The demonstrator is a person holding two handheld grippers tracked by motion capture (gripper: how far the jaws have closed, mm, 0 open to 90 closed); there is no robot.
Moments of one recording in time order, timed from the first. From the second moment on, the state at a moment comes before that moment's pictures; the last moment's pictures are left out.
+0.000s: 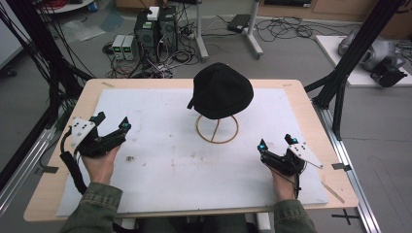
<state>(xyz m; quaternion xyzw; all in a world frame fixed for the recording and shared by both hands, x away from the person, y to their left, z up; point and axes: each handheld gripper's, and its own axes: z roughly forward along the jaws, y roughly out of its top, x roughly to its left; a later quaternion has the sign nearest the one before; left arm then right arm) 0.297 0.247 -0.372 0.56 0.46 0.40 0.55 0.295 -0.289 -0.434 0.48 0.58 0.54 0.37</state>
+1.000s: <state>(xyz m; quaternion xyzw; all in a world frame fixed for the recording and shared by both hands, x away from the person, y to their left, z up) 0.260 0.275 -0.426 0.54 0.51 0.43 0.51 0.295 -0.292 -0.436 0.49 0.57 0.54 0.38</state>
